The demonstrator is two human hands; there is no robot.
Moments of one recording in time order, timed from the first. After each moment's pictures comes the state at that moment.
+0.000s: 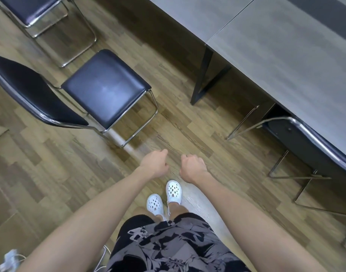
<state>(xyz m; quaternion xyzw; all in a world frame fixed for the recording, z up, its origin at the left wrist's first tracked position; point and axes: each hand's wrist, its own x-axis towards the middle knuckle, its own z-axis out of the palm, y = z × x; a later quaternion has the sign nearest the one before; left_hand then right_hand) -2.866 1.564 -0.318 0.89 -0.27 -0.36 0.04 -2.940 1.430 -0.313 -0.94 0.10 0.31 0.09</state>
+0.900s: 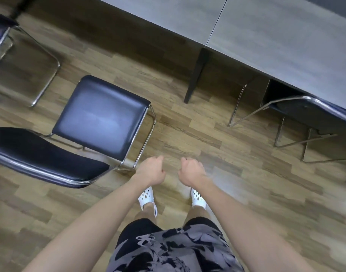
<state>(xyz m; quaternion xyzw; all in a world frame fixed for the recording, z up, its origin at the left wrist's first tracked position) -2.676 1.678 -0.341 0.83 -0.40 -0.39 0.00 -2.785 1.566 -0.321 -0.87 0.31 0.33 0.18</state>
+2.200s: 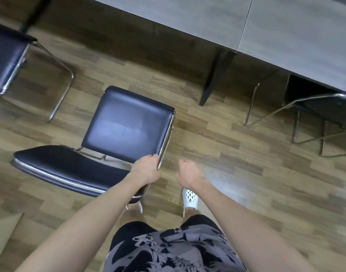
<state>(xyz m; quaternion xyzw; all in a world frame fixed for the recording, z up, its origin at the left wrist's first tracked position) -2.517 1.774 -0.340 0.82 -0.41 -0.40 -0.04 -2.650 1.673 -0.324 -0.86 0.32 0.31 0.22</state>
